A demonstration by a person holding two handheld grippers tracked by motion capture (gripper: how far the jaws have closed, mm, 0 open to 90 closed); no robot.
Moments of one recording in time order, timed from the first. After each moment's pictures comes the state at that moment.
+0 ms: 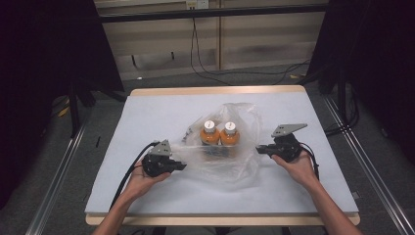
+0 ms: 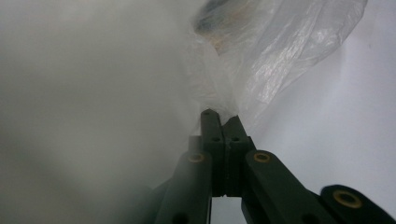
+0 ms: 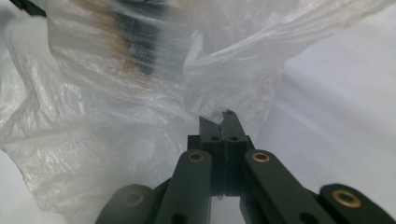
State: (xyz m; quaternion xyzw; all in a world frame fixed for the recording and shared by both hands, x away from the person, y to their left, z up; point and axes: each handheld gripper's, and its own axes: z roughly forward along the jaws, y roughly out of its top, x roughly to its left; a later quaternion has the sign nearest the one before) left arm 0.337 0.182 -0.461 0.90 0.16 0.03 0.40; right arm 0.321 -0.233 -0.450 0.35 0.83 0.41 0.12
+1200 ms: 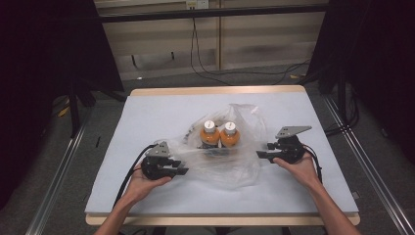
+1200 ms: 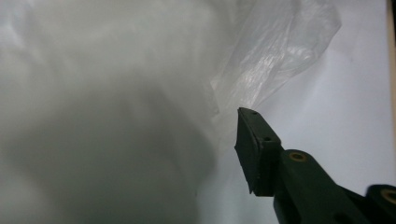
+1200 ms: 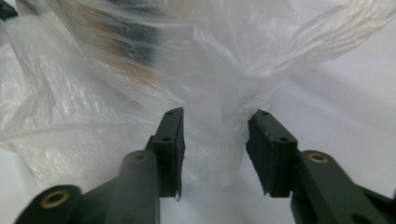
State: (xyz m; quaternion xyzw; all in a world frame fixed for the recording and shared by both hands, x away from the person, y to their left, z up) left arm 0.327 0.189 -0.455 0.88 0.18 0.02 0.43; right arm 0.320 -0.246 -0.458 0.37 0.82 0.42 0.12
